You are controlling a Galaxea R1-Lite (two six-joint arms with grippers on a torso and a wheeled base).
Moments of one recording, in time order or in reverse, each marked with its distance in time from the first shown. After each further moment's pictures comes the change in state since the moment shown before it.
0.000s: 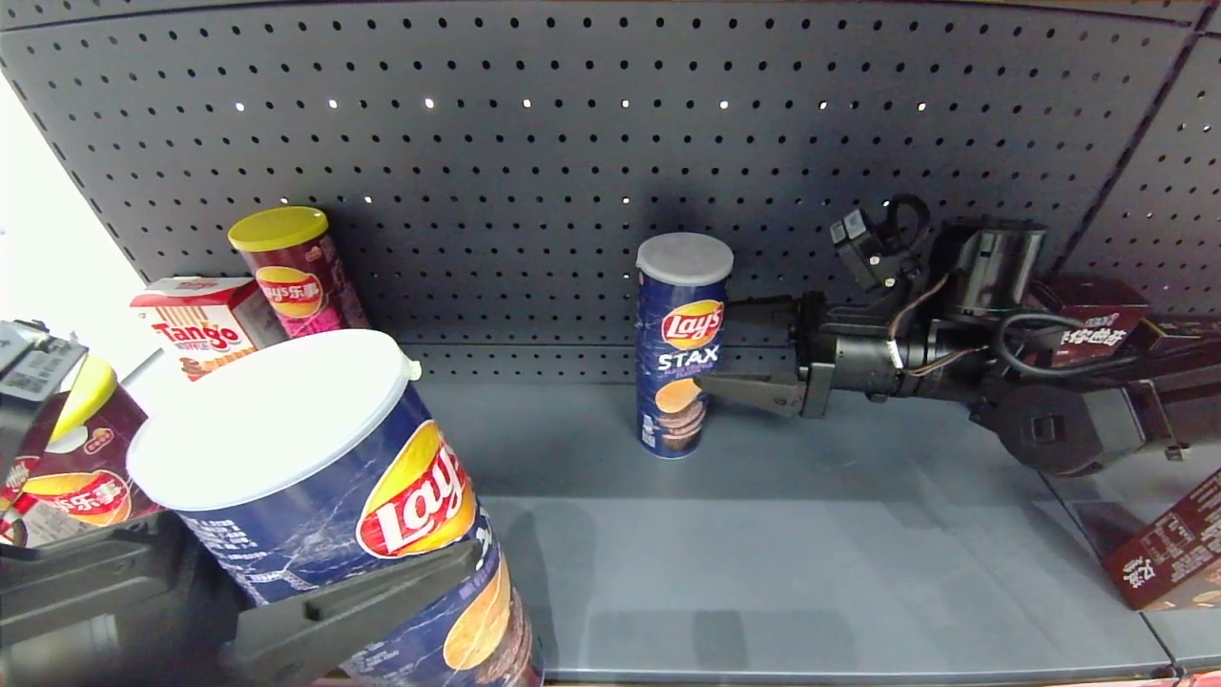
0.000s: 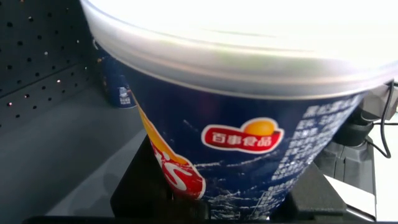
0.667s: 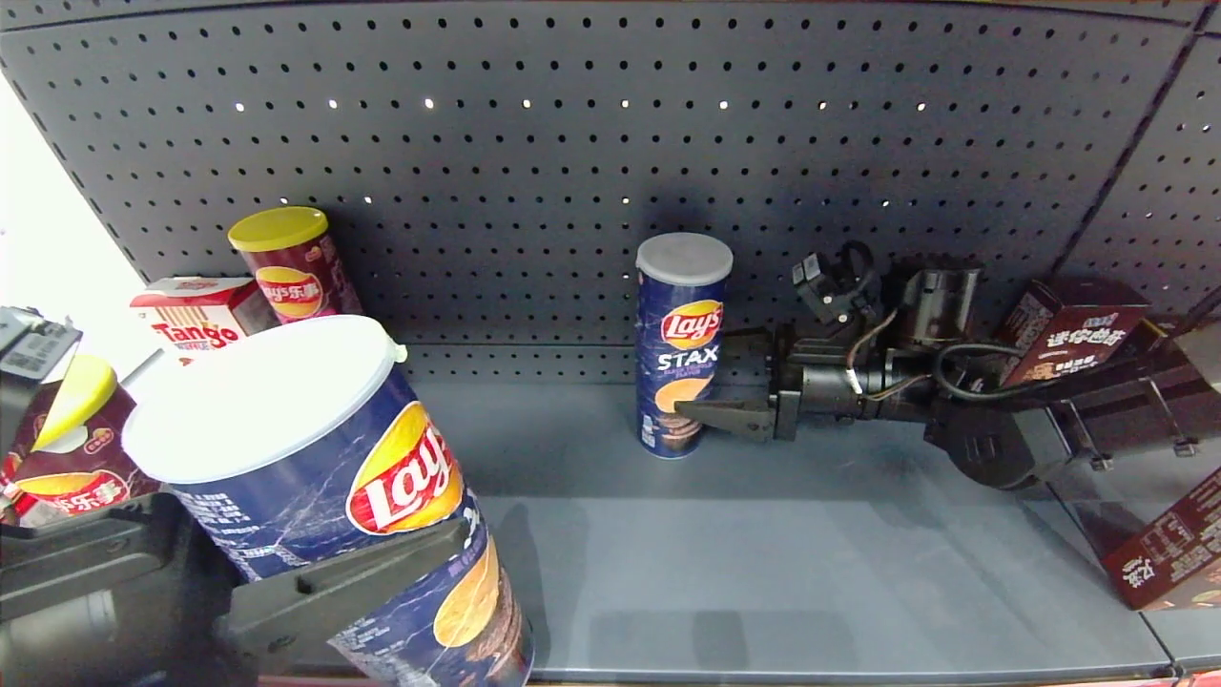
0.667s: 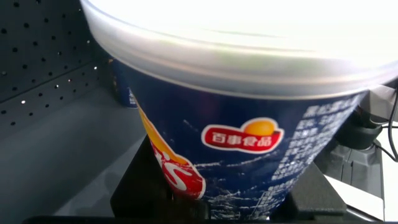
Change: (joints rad) left arm 0.046 0.003 -0.007 0.000 -0.023 0.000; right arm 0.010 0.097 -0.010 -0.031 0.003 0.000
